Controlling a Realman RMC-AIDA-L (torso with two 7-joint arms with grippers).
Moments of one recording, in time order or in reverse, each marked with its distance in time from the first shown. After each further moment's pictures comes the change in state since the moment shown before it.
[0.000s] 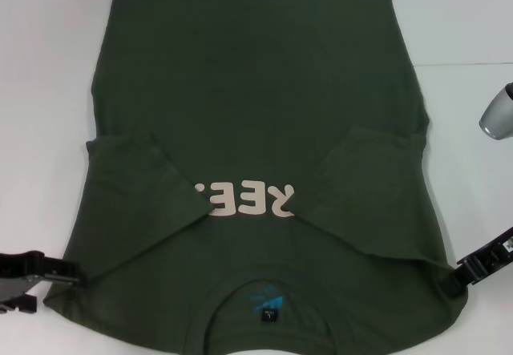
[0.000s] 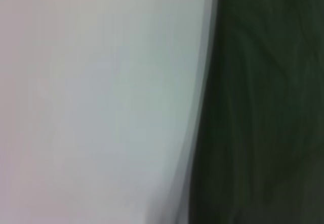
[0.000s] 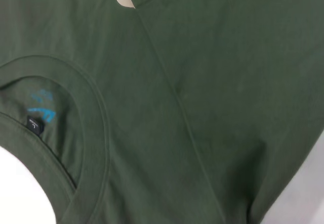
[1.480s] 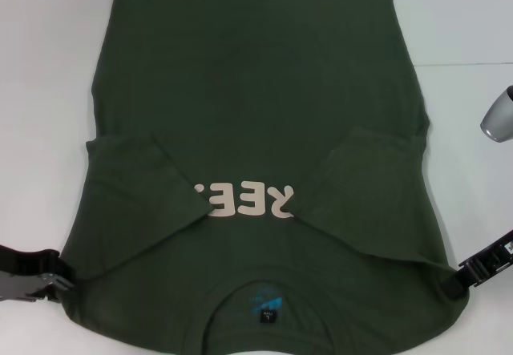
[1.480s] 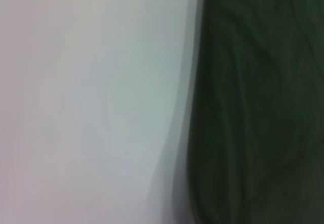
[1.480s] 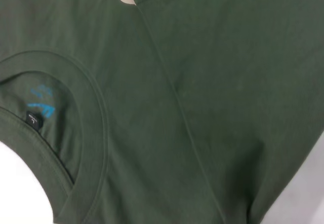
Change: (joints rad) left arm -0.026 -0.001 0.014 -0.065 0.004 -0.051 0.024; right arm -0.005 0.000 0.001 -0.002 0.000 -0.003 -0.019
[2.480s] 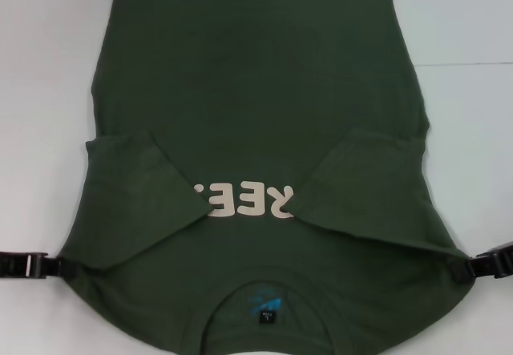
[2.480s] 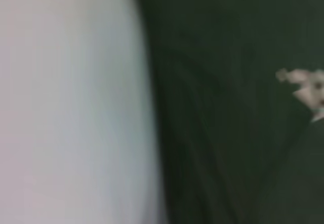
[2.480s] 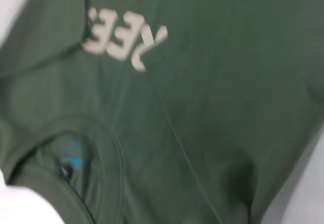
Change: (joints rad) left arm 0.035 0.018 -0.233 -0.122 -0.125 -0.063 0.562; right arm -0.124 -0.003 0.284 0.008 0.157 0.010 -0.233
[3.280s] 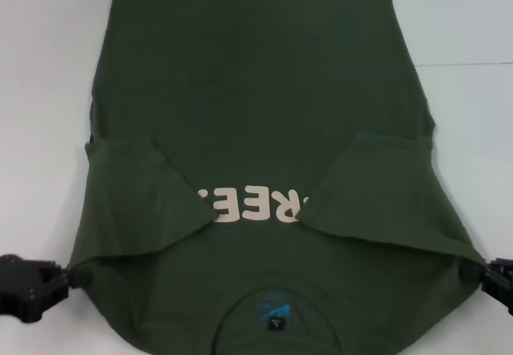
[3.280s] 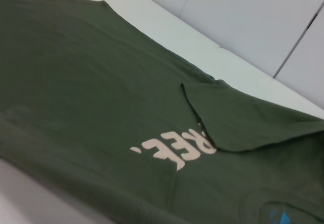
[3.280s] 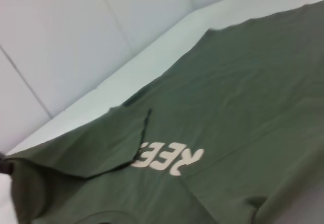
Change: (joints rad) left arm 0.084 0.023 -0.239 -0.172 -0.177 0.167 0.737; right arm -0.243 0.003 0.369 0.406 0.375 0.073 -0.826
